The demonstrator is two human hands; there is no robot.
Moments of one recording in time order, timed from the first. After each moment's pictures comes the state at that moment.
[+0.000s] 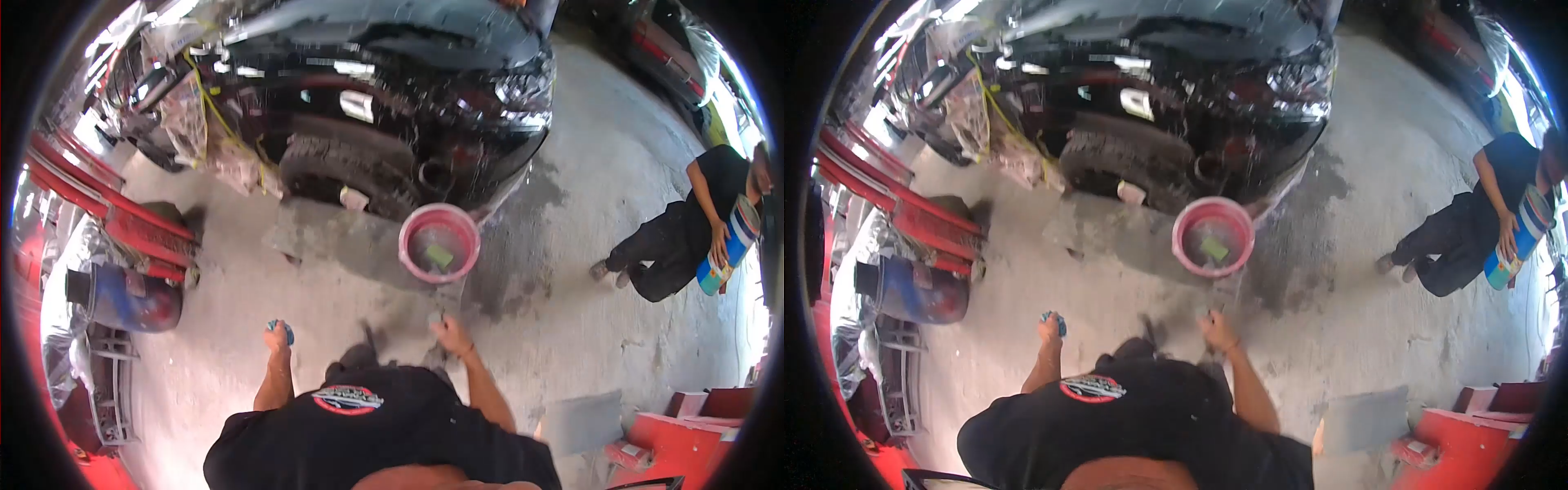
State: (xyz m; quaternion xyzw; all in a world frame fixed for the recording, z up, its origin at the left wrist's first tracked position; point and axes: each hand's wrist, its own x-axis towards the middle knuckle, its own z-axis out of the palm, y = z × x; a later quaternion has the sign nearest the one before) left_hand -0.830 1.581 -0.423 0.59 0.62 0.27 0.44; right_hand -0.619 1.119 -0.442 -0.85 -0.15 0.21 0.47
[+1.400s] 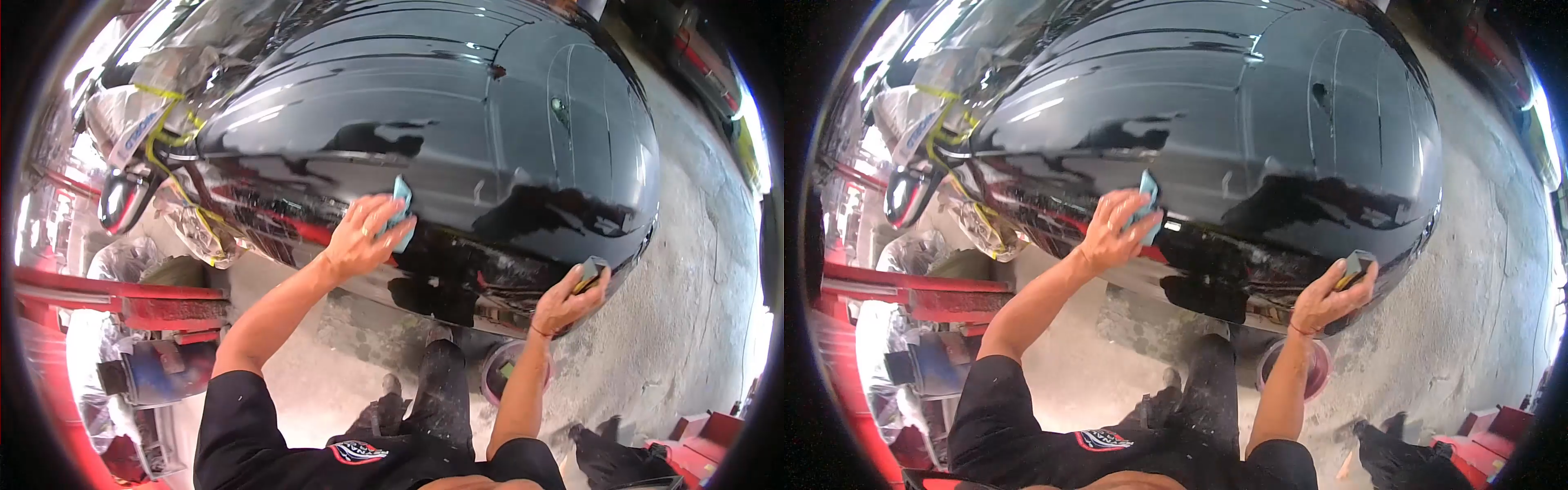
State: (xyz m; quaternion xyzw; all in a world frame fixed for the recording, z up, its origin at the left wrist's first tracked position) left_hand -0.146 1.841 -0.079 0.88 -0.33 0.33 0.08; right_hand -0.126 1.485 -0.139 -0.83 0.14 -0.43 0.34
